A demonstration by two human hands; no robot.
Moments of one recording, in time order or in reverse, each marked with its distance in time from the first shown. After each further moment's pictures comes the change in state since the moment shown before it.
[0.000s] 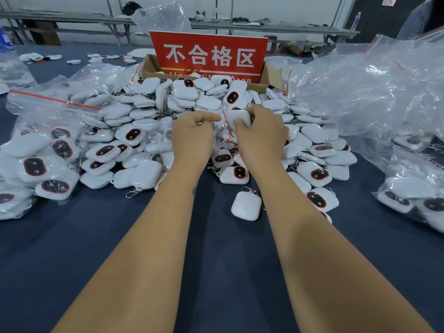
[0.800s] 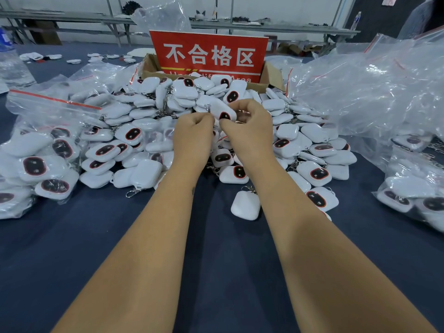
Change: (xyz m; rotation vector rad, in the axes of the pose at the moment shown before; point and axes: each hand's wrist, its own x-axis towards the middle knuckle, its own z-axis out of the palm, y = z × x) left_hand -0.005 0.004 -0.002 -0.049 -0.029 -0.030; right_hand -0.010 -0.018 0.001 0.665 -0.122 0.111
